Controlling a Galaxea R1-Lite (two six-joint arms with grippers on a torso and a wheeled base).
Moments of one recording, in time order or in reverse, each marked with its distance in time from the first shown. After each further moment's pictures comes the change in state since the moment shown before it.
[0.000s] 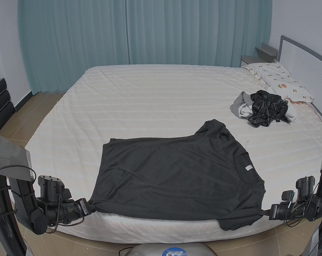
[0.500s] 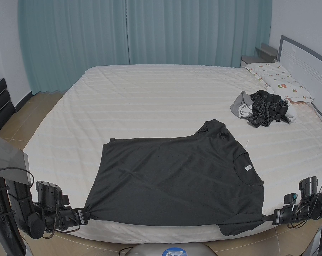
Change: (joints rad) left arm 0.002 -0.010 0.075 0.015 0.097 0.171; right arm -0.013 -0.130 0.000 0.221 -0.003 -0.109
